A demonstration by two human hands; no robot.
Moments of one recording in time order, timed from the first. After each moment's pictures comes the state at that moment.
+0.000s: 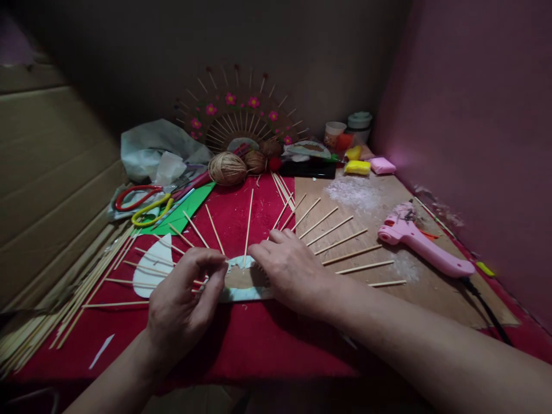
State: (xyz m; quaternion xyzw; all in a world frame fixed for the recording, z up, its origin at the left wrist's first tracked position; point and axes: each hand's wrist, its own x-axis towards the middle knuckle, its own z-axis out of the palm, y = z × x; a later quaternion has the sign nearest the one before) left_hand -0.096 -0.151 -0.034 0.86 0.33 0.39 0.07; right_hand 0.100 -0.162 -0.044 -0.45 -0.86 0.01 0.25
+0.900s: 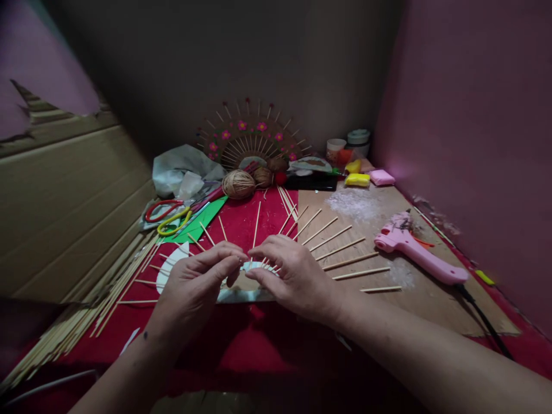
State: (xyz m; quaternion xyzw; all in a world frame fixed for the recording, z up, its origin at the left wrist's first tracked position) left_hand -0.077 -0.151 -0.001 0.70 0.38 0.37 0.47; right_hand 0.101 -0.180 -0.022 -0.40 -0.76 0.19 0.47
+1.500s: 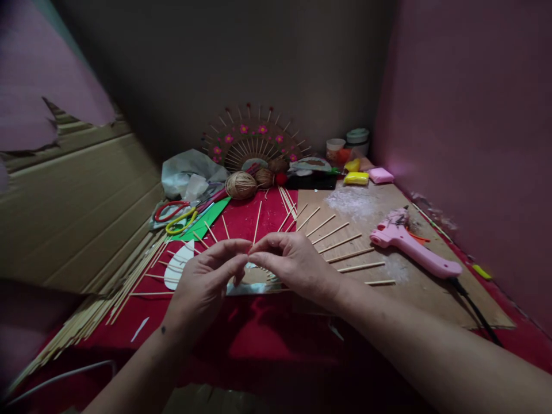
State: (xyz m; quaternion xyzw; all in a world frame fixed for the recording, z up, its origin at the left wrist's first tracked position) left_hand -0.061 -0.161 -0.011 0.58 0.42 0.42 0.56; right_hand 0.108 -0.179 -0.015 -0.40 -0.62 0.46 0.50
